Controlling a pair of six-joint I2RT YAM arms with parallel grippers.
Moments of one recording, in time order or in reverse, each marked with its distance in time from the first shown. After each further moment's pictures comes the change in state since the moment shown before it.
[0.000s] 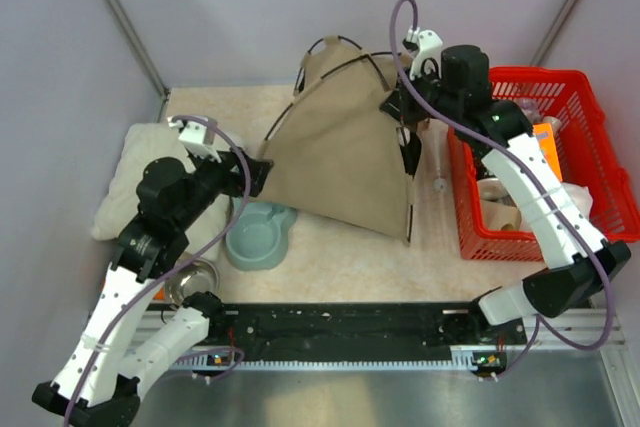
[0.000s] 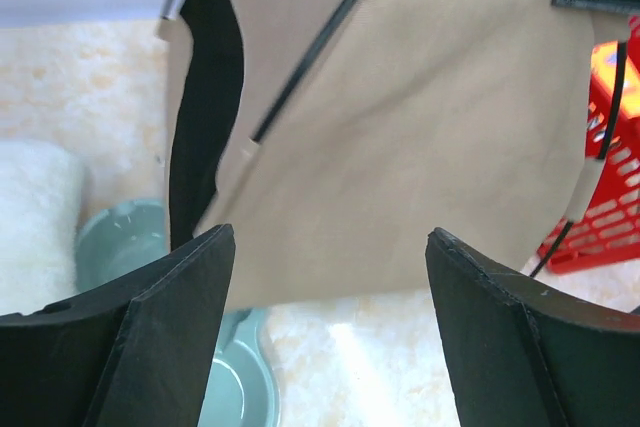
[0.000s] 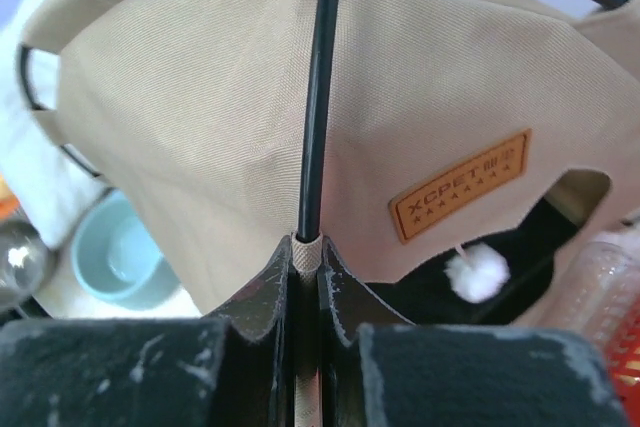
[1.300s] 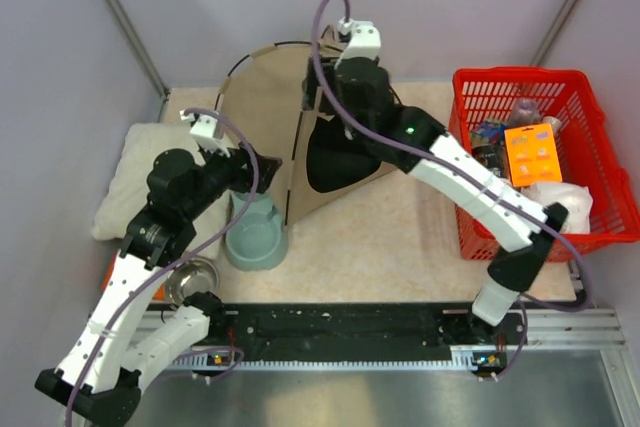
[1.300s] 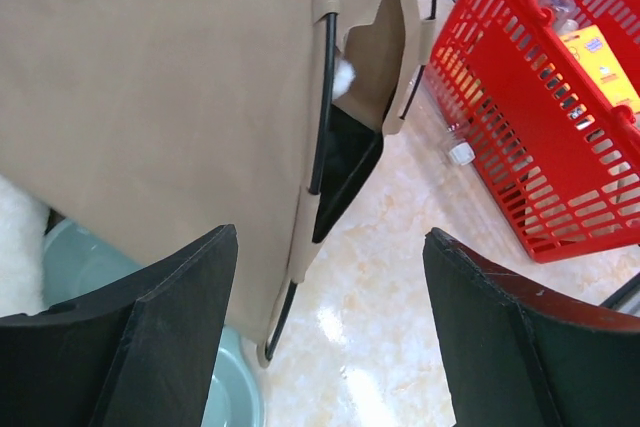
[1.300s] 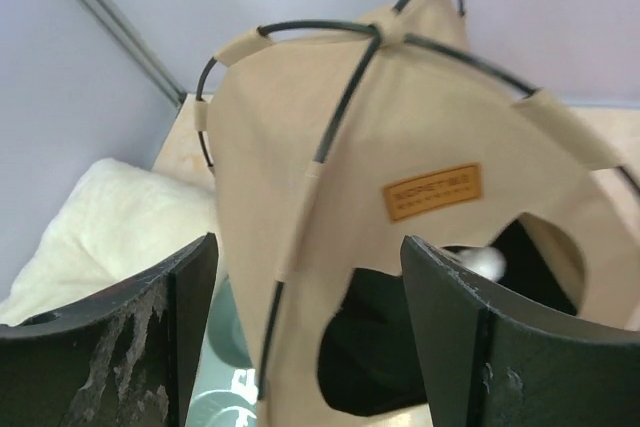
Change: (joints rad) left arm 0.000 0.043 0.037 -0.013 0.029 -0.025; right arm 0.502 0.304 0.343 0.177 0.899 0.333
